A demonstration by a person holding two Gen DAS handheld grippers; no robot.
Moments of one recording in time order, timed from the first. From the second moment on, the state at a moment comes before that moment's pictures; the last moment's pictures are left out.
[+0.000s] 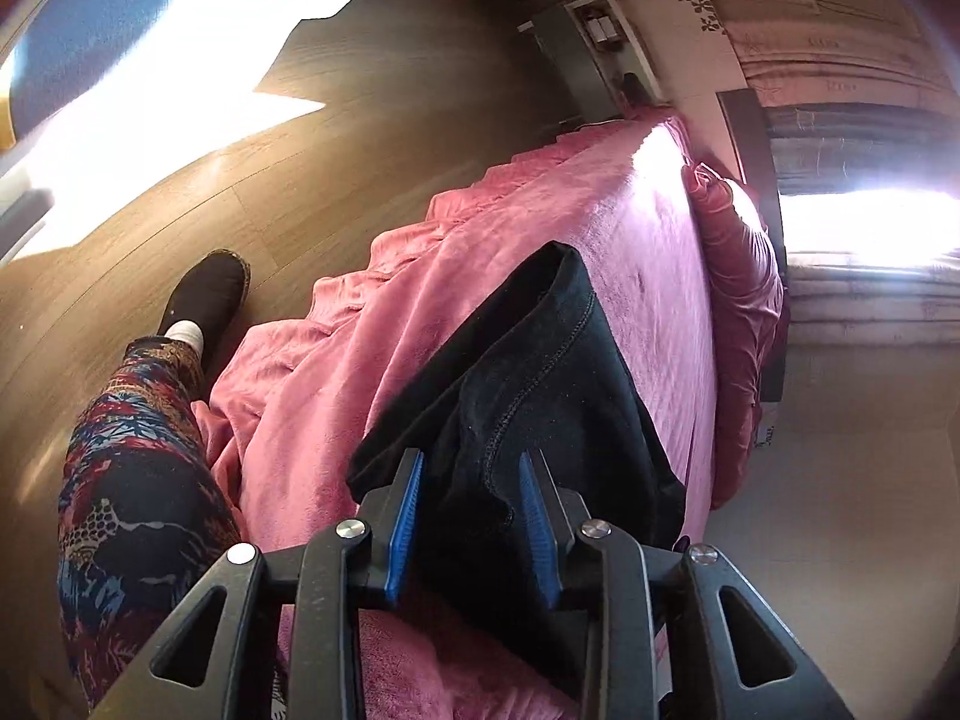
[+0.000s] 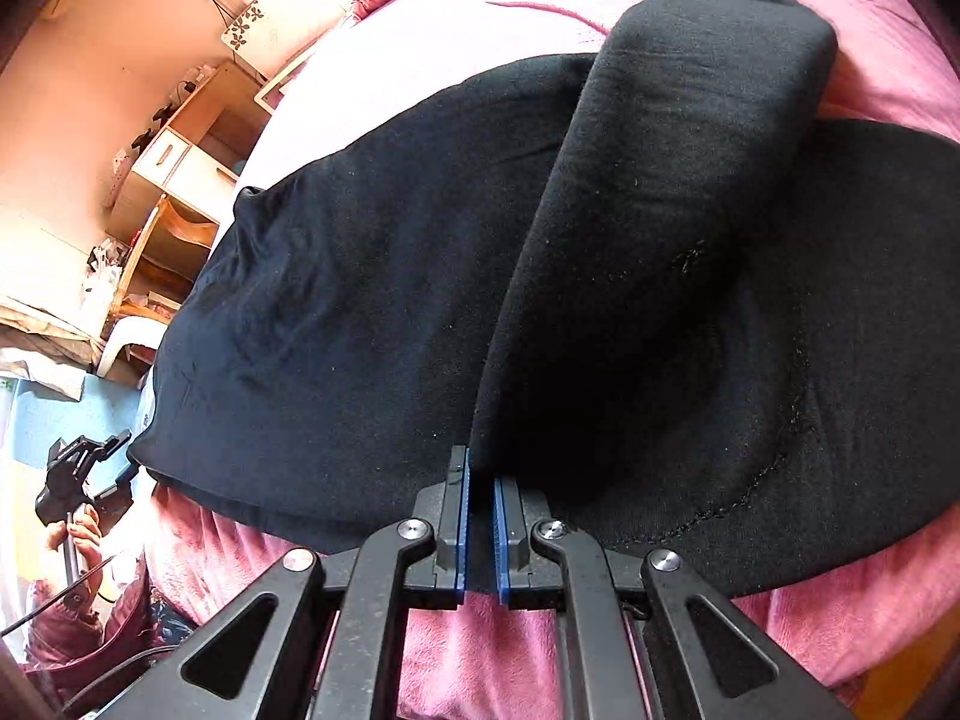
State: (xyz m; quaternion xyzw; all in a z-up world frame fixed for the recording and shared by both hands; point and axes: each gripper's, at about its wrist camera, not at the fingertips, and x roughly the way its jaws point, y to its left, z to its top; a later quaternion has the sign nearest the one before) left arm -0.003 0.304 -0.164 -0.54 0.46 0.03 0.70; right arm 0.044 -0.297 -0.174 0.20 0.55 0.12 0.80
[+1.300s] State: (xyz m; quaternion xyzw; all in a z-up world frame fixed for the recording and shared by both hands) left arm 0.000 0.296 -0.155 -0.39 0.53 0.05 0.75; right arm 0.039 -0.302 -0.169 0.20 0.57 0.12 0.79
